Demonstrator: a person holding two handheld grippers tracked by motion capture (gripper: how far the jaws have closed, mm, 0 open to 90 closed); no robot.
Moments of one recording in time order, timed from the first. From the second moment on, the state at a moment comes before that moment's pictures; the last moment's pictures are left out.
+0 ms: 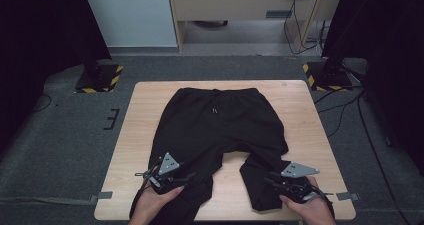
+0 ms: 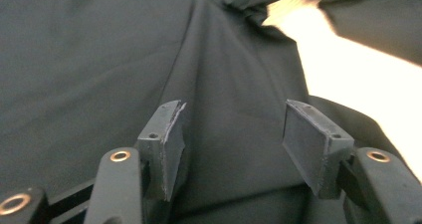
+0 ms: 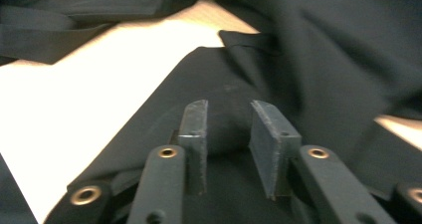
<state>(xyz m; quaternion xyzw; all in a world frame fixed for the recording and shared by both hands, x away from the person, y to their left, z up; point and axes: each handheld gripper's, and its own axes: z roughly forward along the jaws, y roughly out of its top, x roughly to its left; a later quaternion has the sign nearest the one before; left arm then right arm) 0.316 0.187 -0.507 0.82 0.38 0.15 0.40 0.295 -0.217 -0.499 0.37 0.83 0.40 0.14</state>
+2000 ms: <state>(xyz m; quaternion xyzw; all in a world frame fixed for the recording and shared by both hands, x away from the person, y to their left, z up) 0.318 0.188 -0.530 0.83 0.39 0.16 0.37 0.281 -0.321 -0.513 0.48 0.77 0.39 0.18</state>
